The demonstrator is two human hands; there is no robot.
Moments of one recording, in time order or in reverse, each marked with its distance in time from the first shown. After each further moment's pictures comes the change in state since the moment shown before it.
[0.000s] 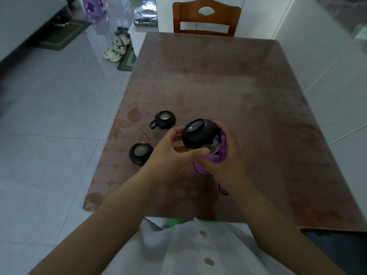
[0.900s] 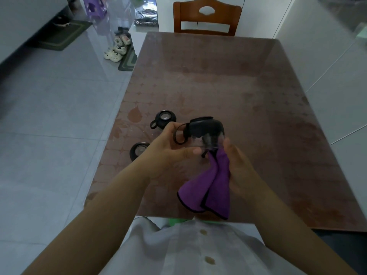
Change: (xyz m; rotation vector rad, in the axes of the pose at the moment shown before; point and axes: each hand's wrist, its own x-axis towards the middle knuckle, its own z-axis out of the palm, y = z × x) left_hand 0.010 -0.003 -0.019 -0.091 -0.180 0.022; right_hand 0.001 -0.005 -0.013 0.959 -0.307 0.431
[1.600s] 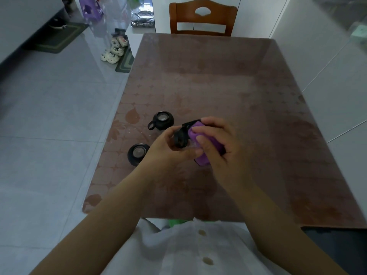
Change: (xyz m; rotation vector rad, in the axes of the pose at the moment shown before) left_hand 0.005 -0.011 0.009 -0.013 0.095 0.012; right_hand -0.001 -0.011 0.030 -0.999 0.240 -0.728
